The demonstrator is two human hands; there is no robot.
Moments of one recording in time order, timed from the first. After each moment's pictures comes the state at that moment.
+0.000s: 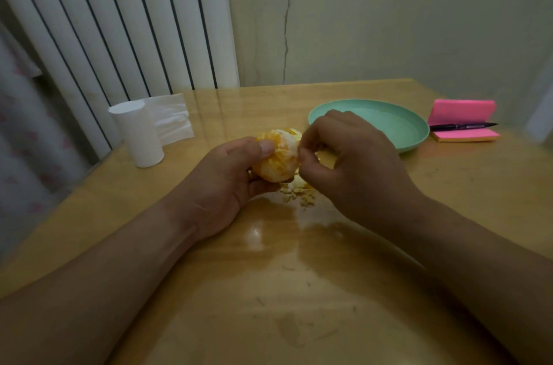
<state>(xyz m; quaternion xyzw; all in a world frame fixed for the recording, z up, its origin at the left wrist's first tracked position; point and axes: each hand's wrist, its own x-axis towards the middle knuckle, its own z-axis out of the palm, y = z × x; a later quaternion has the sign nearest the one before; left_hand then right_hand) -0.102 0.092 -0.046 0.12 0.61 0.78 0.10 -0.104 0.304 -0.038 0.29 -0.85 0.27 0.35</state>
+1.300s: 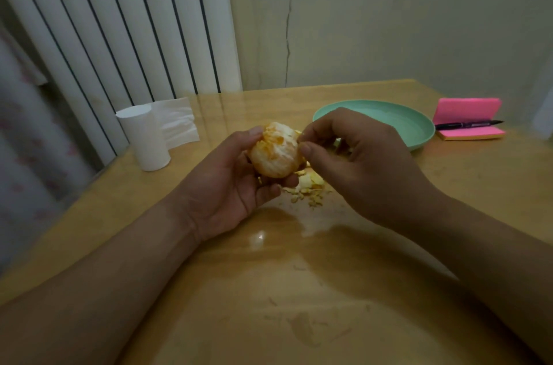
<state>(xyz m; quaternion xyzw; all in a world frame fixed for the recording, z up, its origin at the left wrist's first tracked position) -0.091 0.090 -0.031 0.10 0.51 0.84 0.17 -0.098 0.305 -0.032 0.31 -0.82 0.38 0.29</state>
